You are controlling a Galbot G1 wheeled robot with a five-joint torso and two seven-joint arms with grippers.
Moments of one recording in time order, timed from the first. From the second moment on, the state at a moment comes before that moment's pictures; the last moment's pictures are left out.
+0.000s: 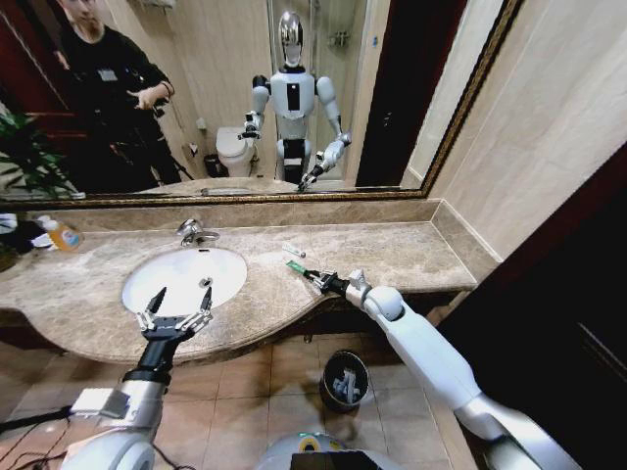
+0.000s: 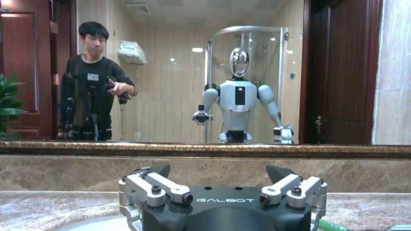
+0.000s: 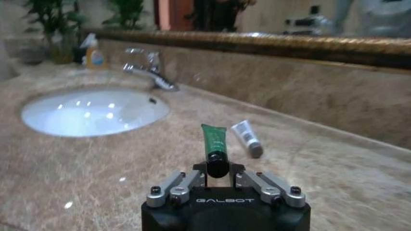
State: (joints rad) left arm 1.84 -1.36 -0.82 -2.47 -0.37 0.04 0.05; right arm -0.79 1.11 0.07 1.63 0.36 -0.28 -0.39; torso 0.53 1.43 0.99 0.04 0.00
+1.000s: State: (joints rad) left arm 1.84 -1.36 -0.82 -2.47 -0.37 0.04 0.05; right arm -1.61 1.23 0.54 2.11 0.25 -0.12 -0.09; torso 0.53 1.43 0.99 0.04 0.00
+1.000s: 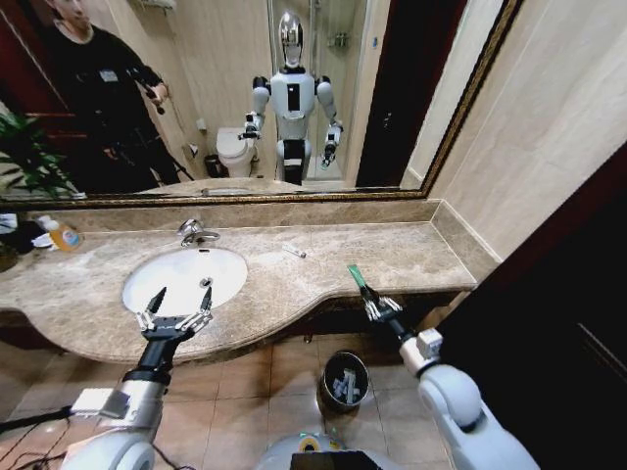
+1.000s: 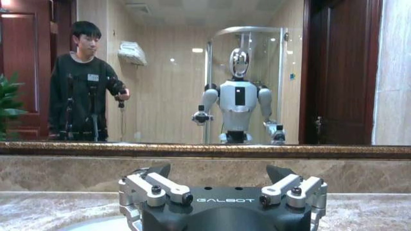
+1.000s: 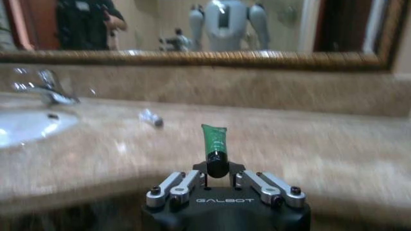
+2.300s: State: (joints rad) left arm 1.84 -1.36 -0.82 -2.47 -0.37 0.04 0.05; right arm -1.40 1.47 0.43 1.22 -0.16 0.14 0.05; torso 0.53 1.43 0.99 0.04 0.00
